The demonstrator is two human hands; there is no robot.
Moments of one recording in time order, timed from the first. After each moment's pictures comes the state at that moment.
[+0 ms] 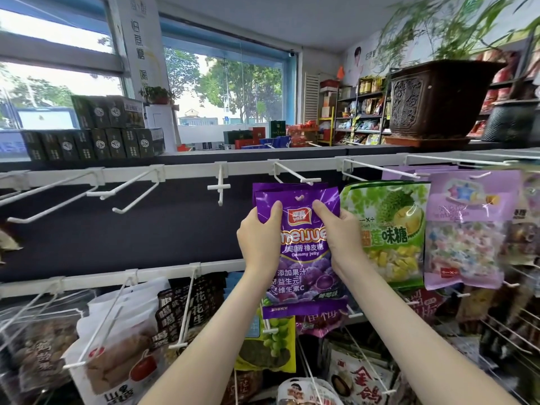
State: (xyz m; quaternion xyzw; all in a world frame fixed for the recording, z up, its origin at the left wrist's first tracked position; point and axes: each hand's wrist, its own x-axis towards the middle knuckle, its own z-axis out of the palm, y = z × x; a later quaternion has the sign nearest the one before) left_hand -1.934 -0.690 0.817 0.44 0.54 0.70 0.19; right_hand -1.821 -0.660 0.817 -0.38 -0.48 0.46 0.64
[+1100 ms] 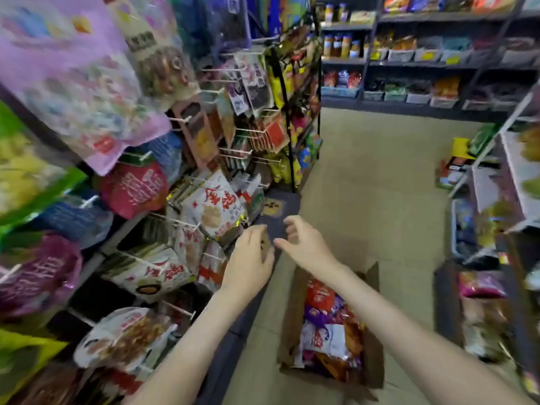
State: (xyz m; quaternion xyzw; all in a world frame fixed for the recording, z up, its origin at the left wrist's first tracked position) left_hand -1.590 -0.793 0.557 0.91 0.30 0.15 0.25; right_hand -1.468 -0.875 0.564 -0.79 -0.37 0.26 0.41
